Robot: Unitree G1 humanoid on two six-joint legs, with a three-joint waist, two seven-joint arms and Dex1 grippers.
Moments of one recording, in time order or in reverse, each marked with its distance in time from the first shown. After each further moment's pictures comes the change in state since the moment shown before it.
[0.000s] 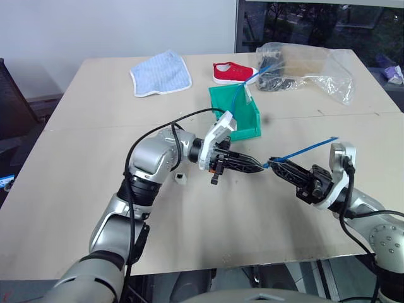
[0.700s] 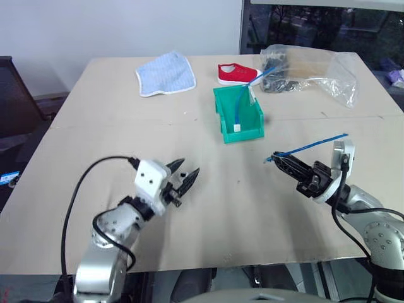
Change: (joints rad) left arm 0.977 -0.121 0.349 -0.682 0.348 -0.460 0.833; right arm -0.024 0.018 0.008 0.053 -0.138 -0.090 0.002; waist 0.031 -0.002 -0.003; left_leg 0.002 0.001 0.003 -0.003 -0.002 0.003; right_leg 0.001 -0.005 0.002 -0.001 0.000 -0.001
